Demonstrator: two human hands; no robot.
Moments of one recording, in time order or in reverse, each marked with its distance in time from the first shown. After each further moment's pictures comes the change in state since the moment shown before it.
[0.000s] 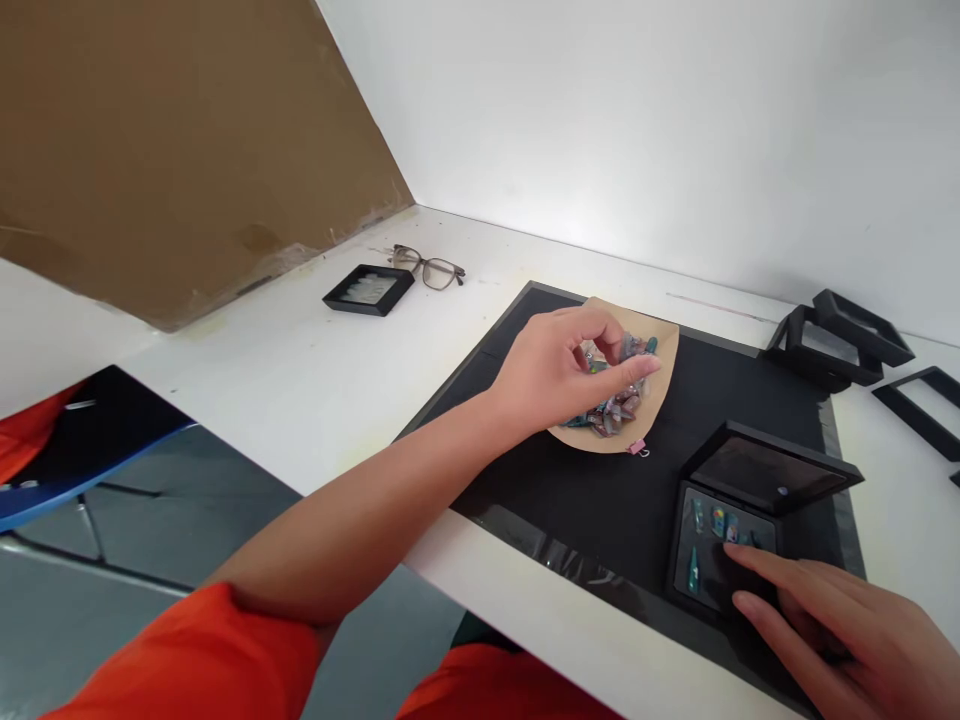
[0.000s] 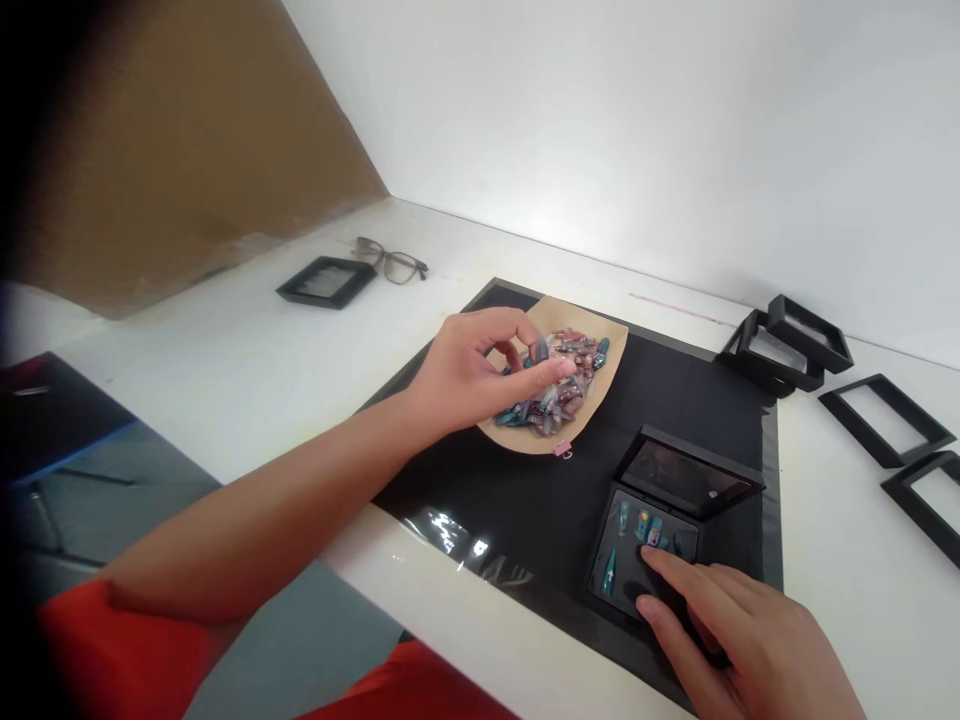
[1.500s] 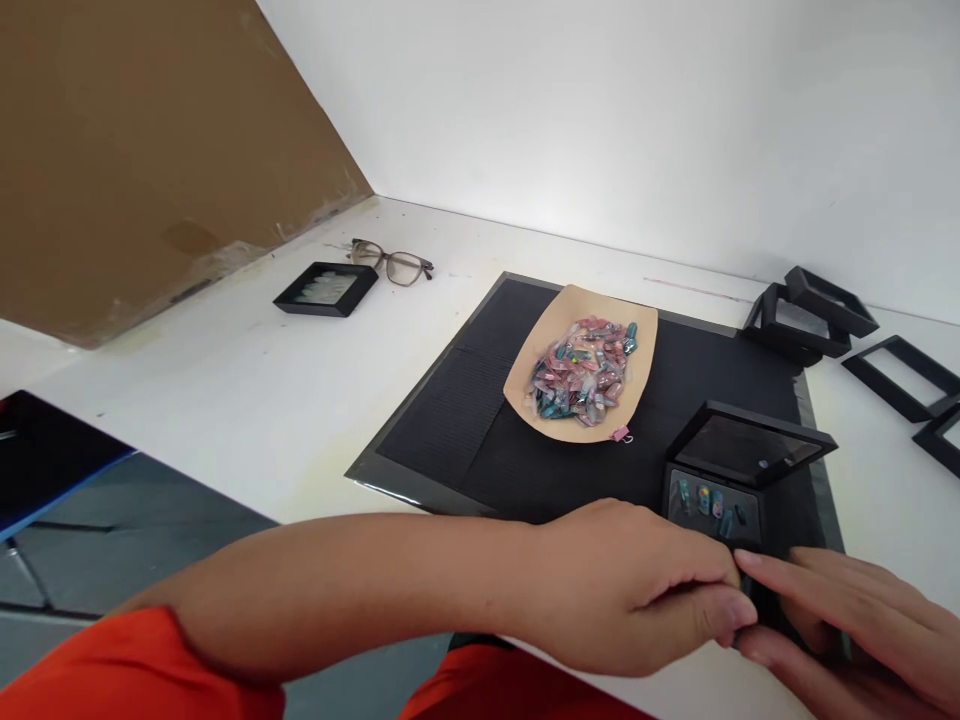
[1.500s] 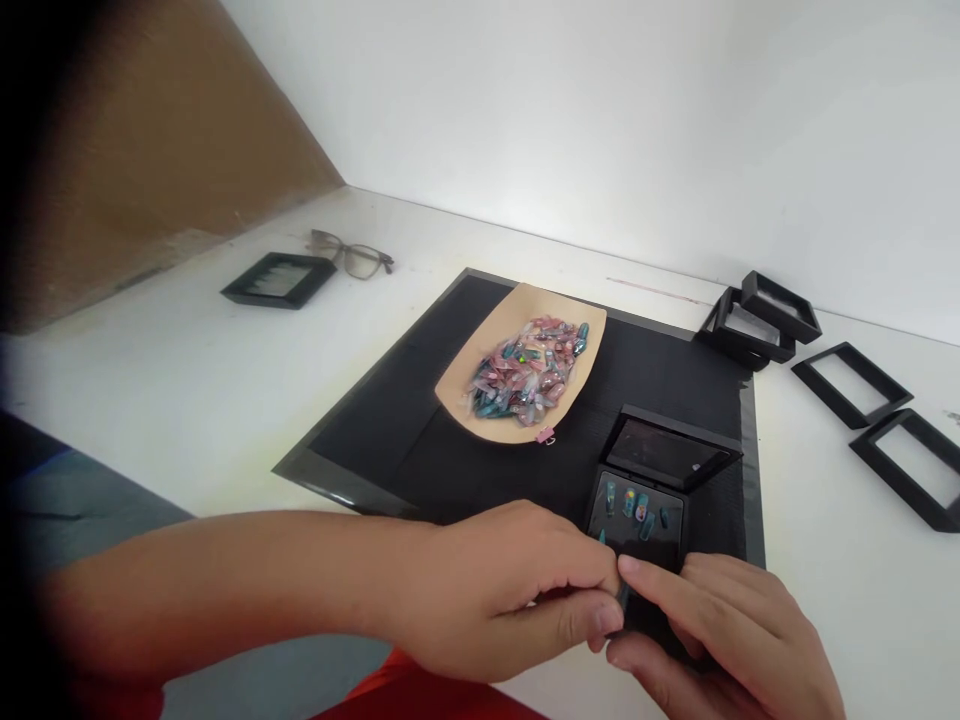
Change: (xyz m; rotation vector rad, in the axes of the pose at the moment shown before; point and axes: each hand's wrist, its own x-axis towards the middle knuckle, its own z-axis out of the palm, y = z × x) left_hand -0.057 0.067 0.037 -0.400 -1.074 -0.203; right_hand -0.032 -0.019 -0.005 0.249 0.034 0.149
